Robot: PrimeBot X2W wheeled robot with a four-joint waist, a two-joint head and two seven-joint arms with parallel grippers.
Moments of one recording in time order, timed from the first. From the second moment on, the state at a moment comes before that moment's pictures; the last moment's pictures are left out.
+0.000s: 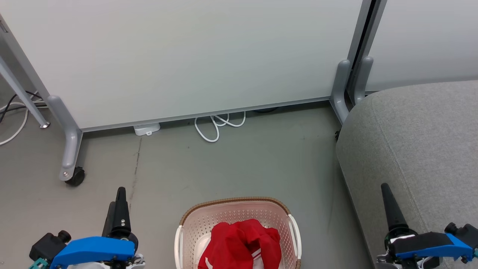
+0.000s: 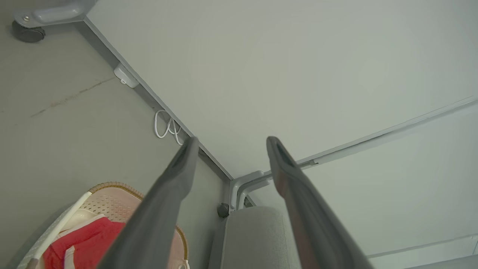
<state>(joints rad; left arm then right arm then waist) -0.03 0.04 0.02 0.26 -1.10 -0.10 -0.04 -0.06 -0.04 -0.04 0.29 1.19 0.13 -0.05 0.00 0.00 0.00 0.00</state>
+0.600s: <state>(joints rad) -0.03 0.04 -0.01 0.25 -0.75 -0.09 -0.10 -0.08 -0.04 -0.02 0.32 0.83 0.13 -0.10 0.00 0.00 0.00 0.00</state>
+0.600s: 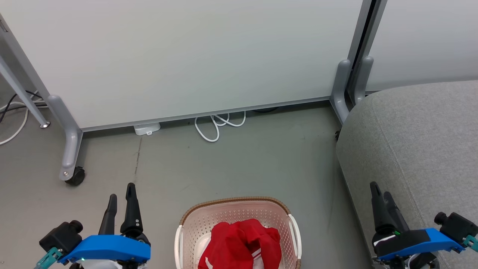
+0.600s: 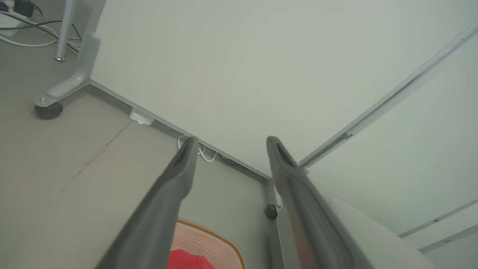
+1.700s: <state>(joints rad) -0.04 0.04 -0.05 0.26 -0.39 -0.10 -0.19 -0.09 -0.04 0.01 0.33 0.47 0.13 -0.16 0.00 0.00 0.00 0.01</state>
